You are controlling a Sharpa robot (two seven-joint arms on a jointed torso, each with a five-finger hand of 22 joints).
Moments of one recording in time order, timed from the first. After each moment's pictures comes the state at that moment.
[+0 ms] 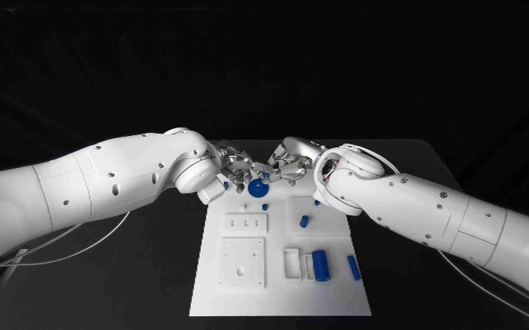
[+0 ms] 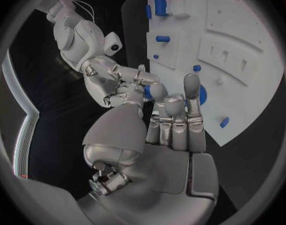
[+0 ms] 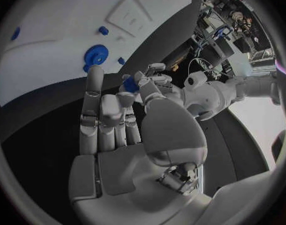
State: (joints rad) left arm 1.46 -0.56 -0.21 1.29 -0.50 -0.07 -0.40; left_hand 1.12 0.09 -0.08 -0.02 0.20 1.11 0.07 0.06 0.08 1.35 -0.04 0.75 0.75 1.36 -0.09 1.09 0.87 0.06 1.22 -0.11 0.59 1.09; right arm 1.11 -0.55 0.18 1.33 -1.41 -0.18 -0.18; right_hand 1.24 0.02 0.08 -0.21 0.32 1.22 0.05 0.06 0.17 1.29 -0.05 0.89 1.01 1.46 -0.10 1.04 1.17 0.07 1.46 -0.12 0.13 1.04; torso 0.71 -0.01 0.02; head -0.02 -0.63
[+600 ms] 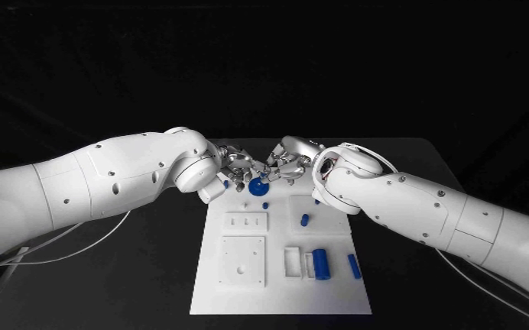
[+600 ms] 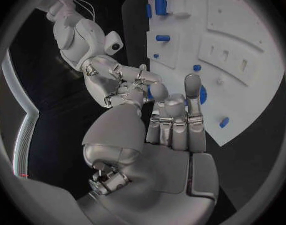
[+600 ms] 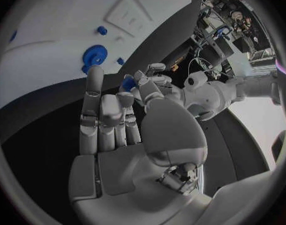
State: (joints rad) left arm 1.46 -0.56 -0.21 1.29 -0.49 -0.08 -0.40; left_hand 1.13 0.09 0.00 -0.13 0.57 1.15 0.02 0.10 0.28 1.35 -0.07 0.75 0.75 1.36 -0.11 1.11 0.90 0.05 1.23 -0.13 0.56 1.15; right arm 1.11 -0.54 0.18 1.32 -1.41 -0.18 -0.17; right_hand 1.24 0.02 0.08 -0.21 0.32 1.22 0.06 0.06 0.18 1.29 -0.05 0.89 1.01 1.46 -0.10 1.04 1.17 0.07 1.46 -0.12 0.13 1.04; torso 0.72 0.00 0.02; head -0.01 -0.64
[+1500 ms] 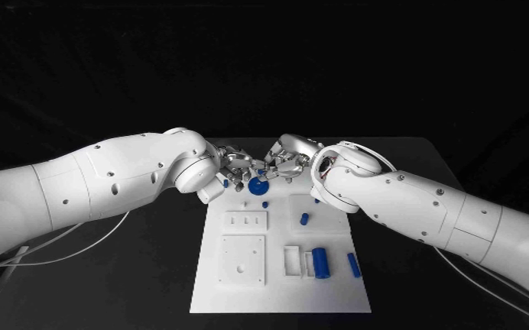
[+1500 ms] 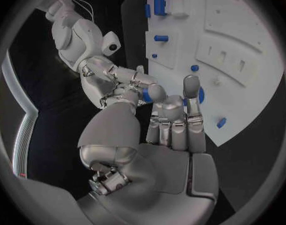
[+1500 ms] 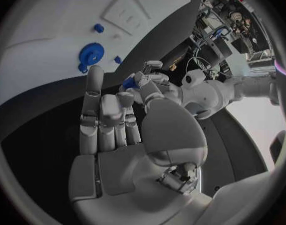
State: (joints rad) left arm 1.46 -0.56 -0.21 1.29 -0.49 -0.09 -0.40; left_hand 1.09 0.01 0.12 -0.01 0.67 1.10 -0.03 0.24 0.95 1.34 -0.09 0.78 0.76 1.36 -0.12 1.15 0.91 0.04 1.25 -0.15 0.49 1.25; right arm 1.11 -0.54 0.18 1.32 -1.42 -0.18 -0.15; right_hand 1.24 0.02 0.09 -0.21 0.33 1.22 0.05 0.06 0.18 1.29 -0.05 0.89 1.01 1.46 -0.10 1.04 1.17 0.07 1.46 -0.12 0.13 1.04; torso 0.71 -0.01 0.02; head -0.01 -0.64
